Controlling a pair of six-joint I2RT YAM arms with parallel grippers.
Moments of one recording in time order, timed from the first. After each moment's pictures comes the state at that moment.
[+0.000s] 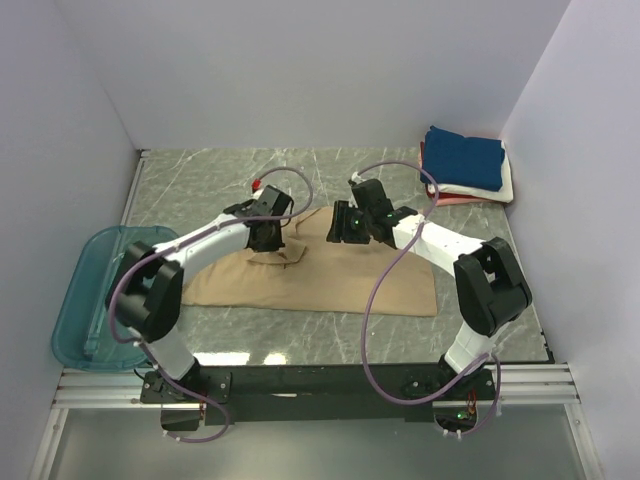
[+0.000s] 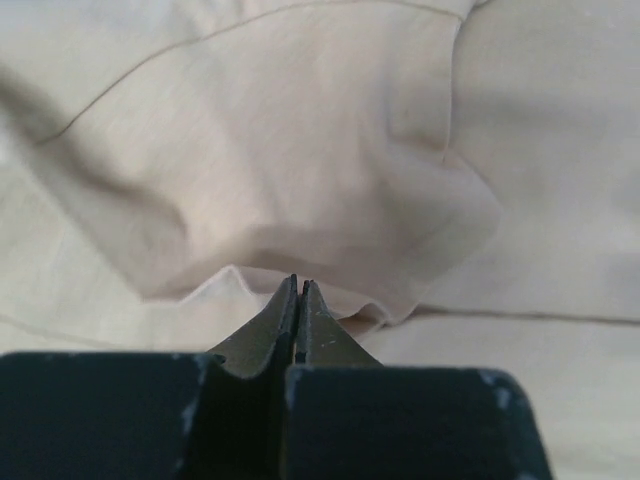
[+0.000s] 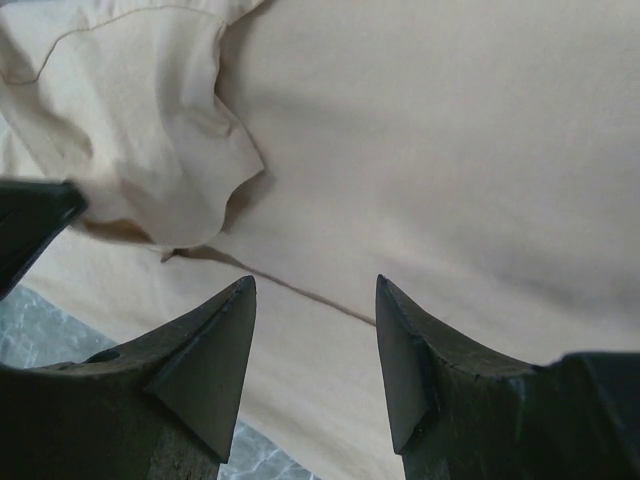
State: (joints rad) left arm -0.57 1.72 1.22 -0.56 -0.28 -0.59; right arm 0.53 1.70 1.14 -0.25 -0.15 0.51
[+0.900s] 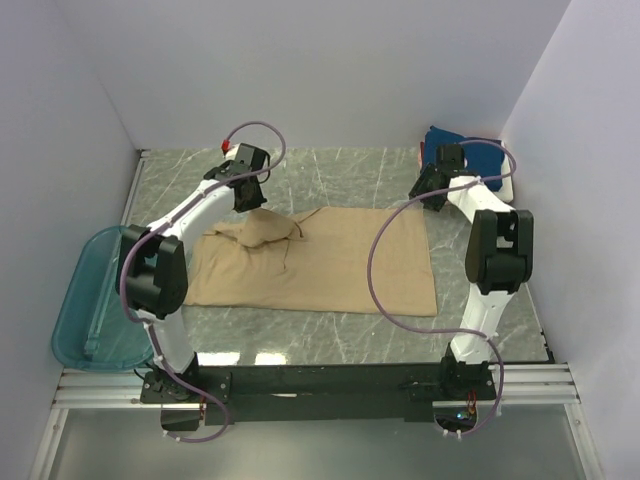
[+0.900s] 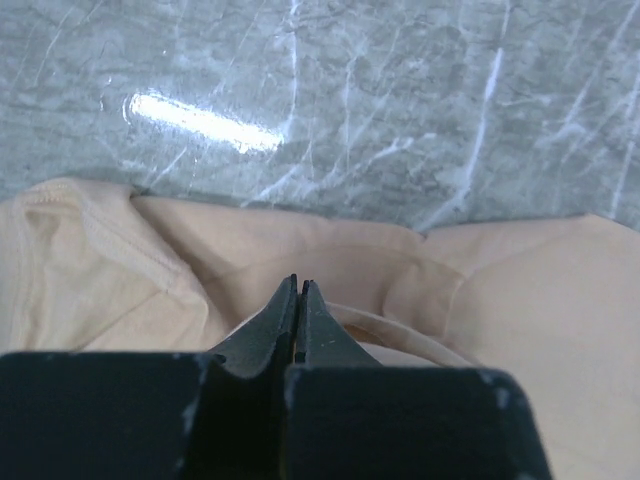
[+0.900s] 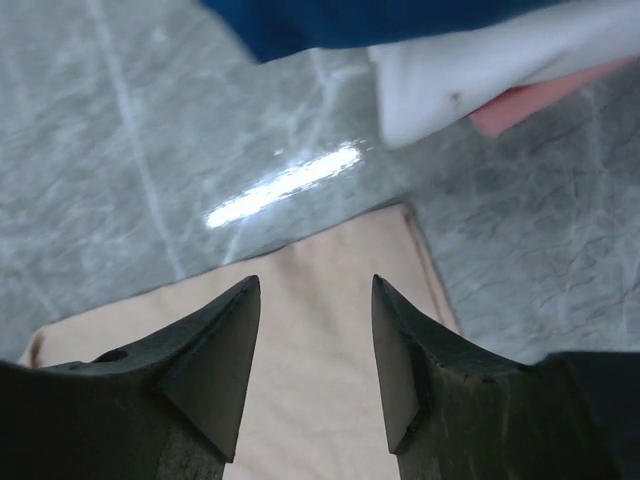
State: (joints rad) left arm -0.37 1.81 1.49 -0.60 -0.35 -0.61; right arm 0.01 1.95 1.46 -0.40 -0.01 0.54
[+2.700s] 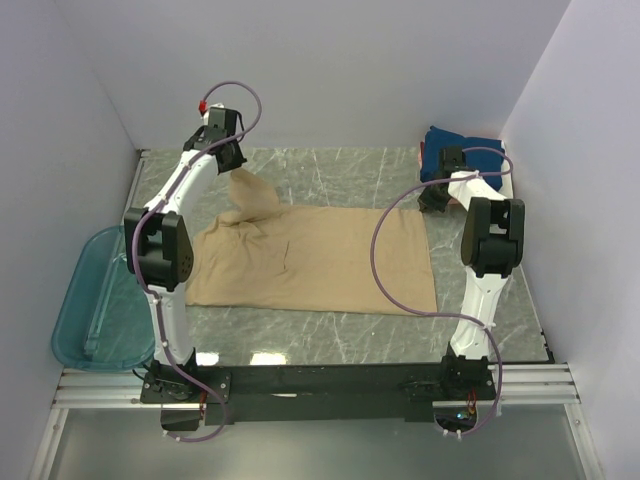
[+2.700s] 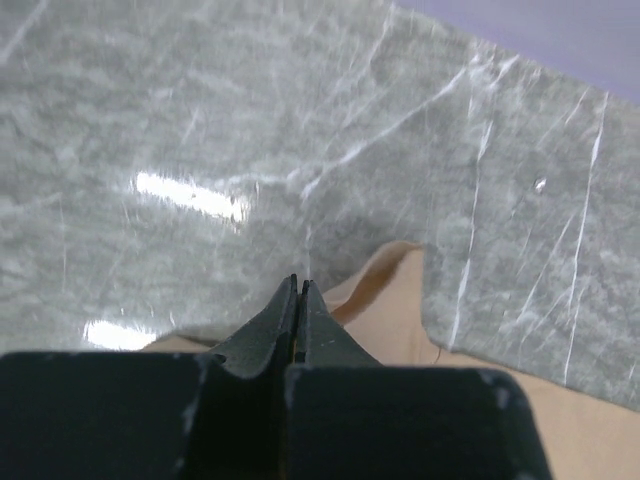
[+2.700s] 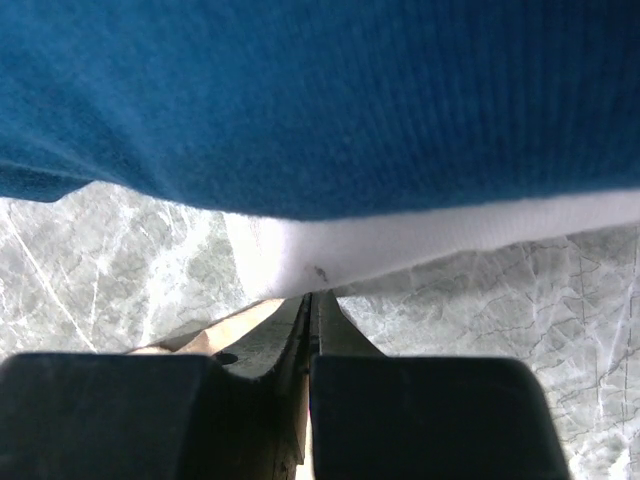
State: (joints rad) left arm -0.19 2.05 1.89 -0.58 -0.27 -0.47; right arm -0.06 2.18 1.64 -0.53 0.00 0.54
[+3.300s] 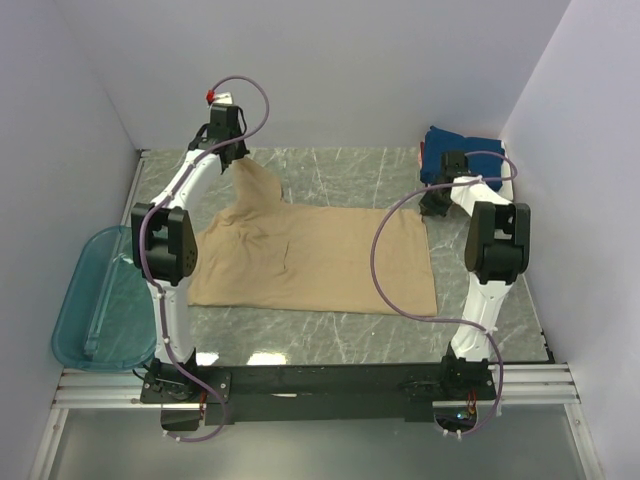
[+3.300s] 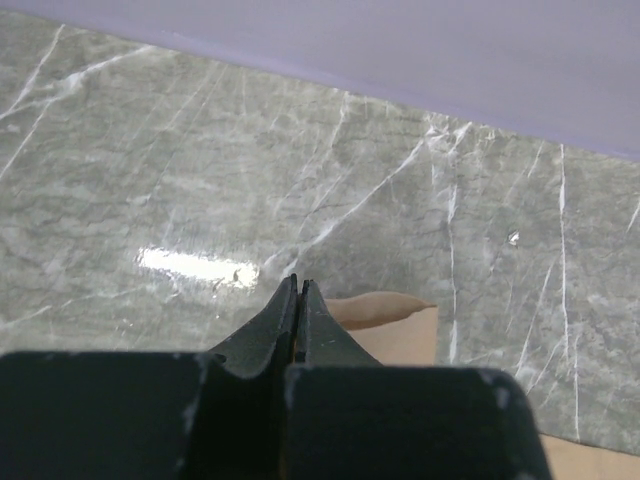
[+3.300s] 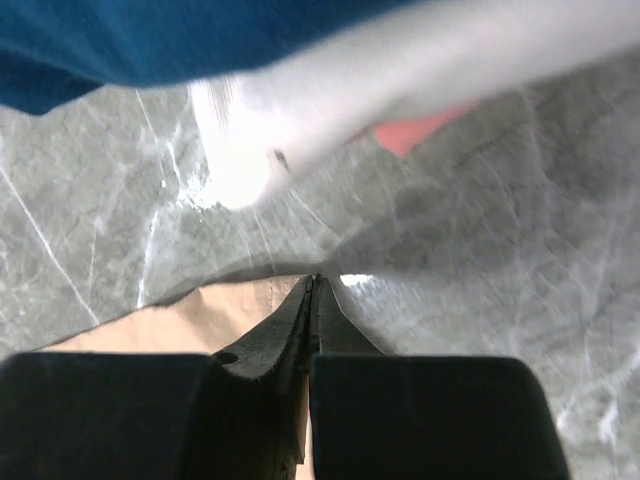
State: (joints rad) left arm -0.19 2.12 1.93 -0.39 -0.25 -0.33; right arm -0.06 2.10 1.53 -0.48 -0.01 0.56
